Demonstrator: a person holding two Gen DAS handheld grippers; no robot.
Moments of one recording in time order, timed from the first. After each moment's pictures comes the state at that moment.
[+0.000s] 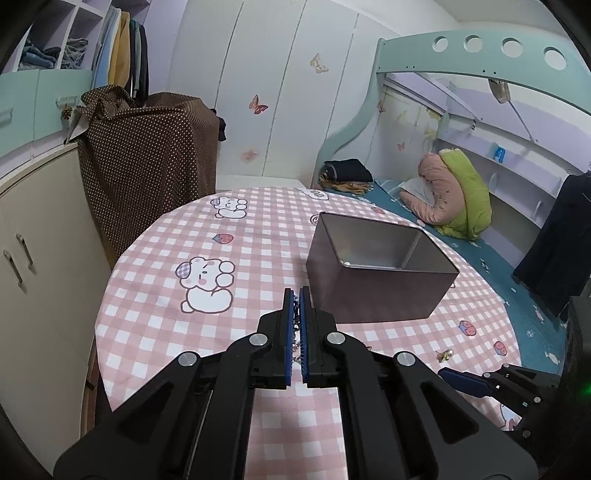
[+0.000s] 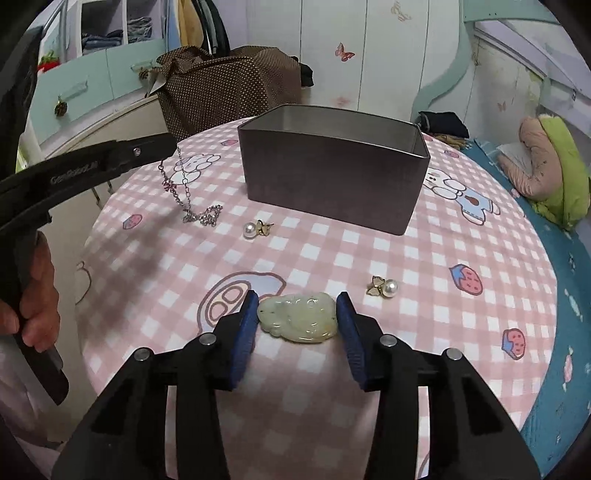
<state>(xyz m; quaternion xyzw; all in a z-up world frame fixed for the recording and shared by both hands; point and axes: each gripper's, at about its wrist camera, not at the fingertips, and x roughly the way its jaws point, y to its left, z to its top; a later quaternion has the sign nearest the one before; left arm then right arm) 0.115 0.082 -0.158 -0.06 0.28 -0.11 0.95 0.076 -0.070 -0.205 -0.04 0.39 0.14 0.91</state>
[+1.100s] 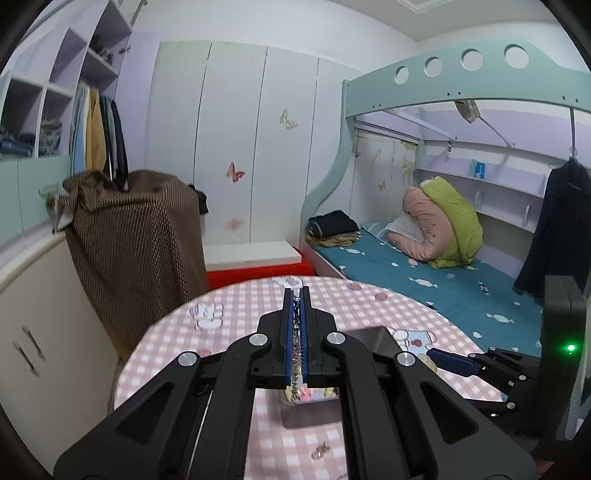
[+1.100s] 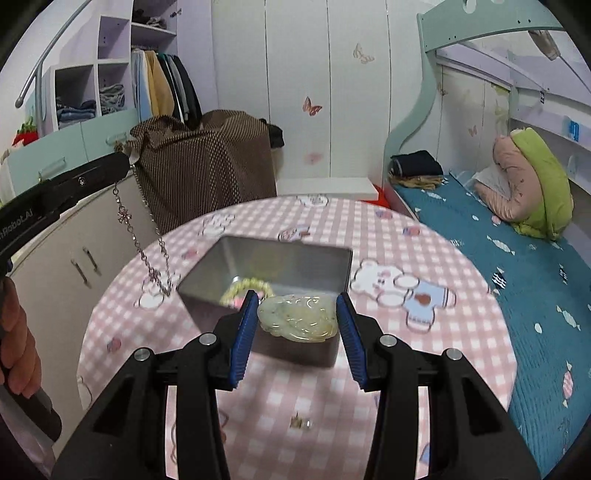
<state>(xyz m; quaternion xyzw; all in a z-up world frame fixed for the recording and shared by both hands) 0.137 0.029 -0.062 0.01 0.16 -0.13 0.98 0.131 -0.111 -0.129 0.01 0.29 0.11 0.95</state>
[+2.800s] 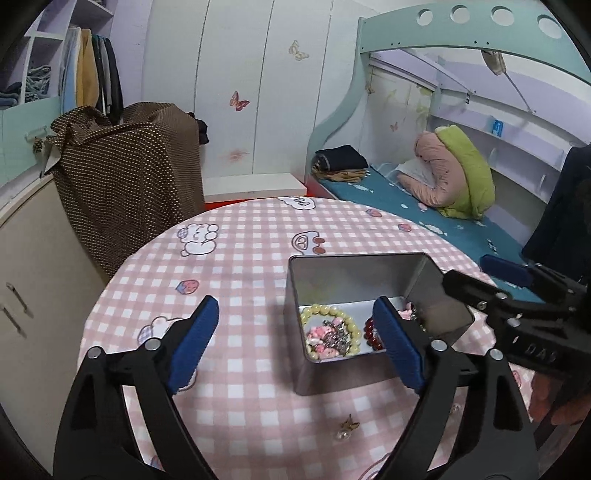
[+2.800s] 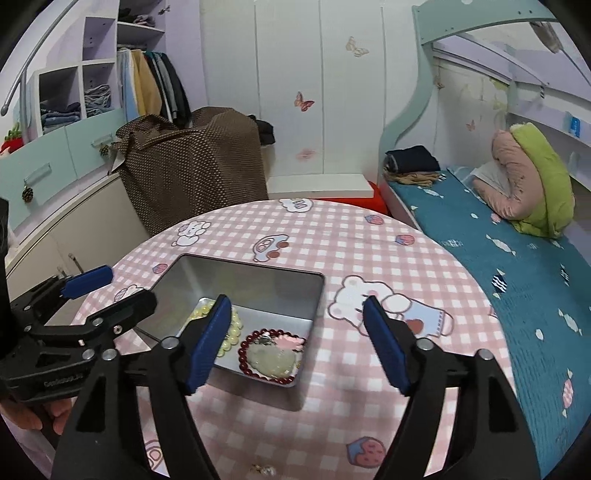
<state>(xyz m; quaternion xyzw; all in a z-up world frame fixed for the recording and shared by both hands) 0.188 0.037 -0.143 0.00 0.29 -0.12 0.95 0.168 -0.134 -0.136 0.01 0.30 0.10 0.95</state>
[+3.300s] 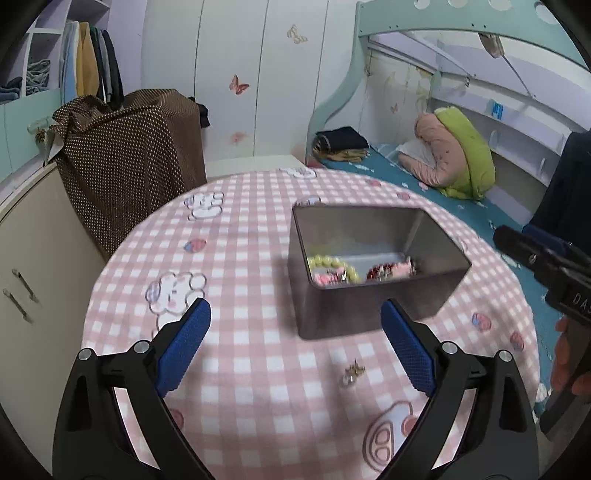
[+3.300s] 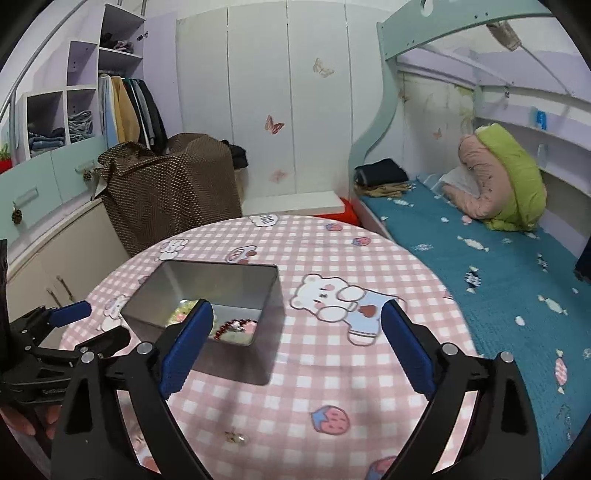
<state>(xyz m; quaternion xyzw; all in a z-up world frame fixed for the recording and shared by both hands) 0.159 0.041 -0.163 0.01 0.33 -0.12 0.94 0.123 -0.157 -0.140 0.02 0.25 0.05 0.97</state>
